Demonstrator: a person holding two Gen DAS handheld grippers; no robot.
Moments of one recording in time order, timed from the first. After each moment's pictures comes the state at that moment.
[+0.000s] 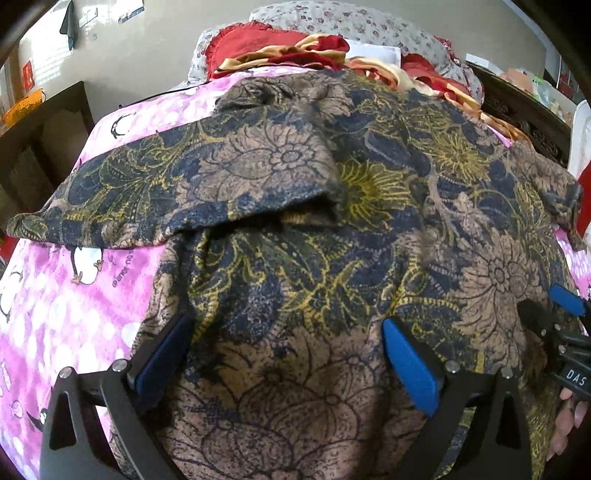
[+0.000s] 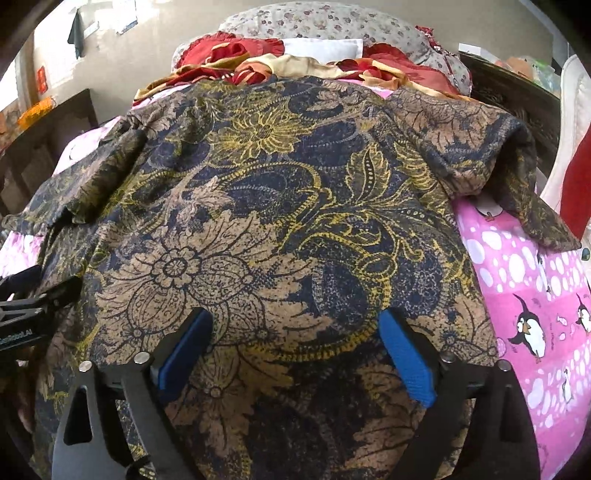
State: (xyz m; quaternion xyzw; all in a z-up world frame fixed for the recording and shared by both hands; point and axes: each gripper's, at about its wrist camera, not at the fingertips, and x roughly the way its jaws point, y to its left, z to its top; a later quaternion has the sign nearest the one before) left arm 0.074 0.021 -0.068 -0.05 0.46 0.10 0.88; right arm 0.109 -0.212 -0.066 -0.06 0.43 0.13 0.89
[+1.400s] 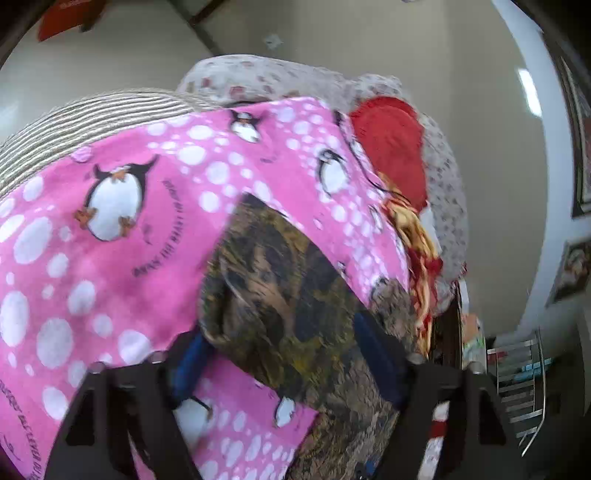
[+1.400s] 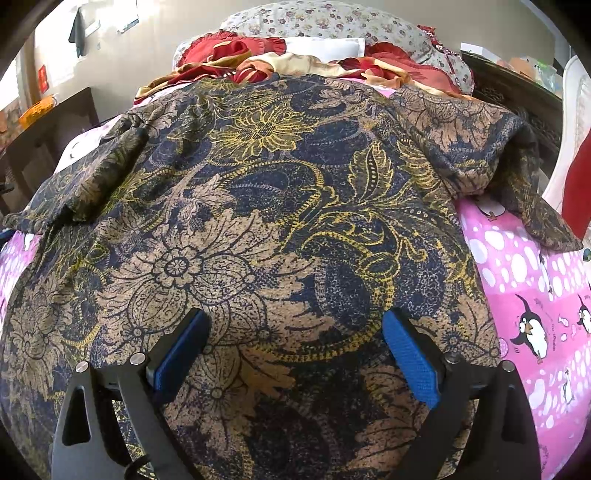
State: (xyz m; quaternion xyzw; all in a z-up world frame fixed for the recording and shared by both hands) left arm 0.042 0.344 -0.050 -0.55 0.35 0.09 0.75; right arm 0.110 -0.212 -0.066 -0.06 0.43 0.13 0.89
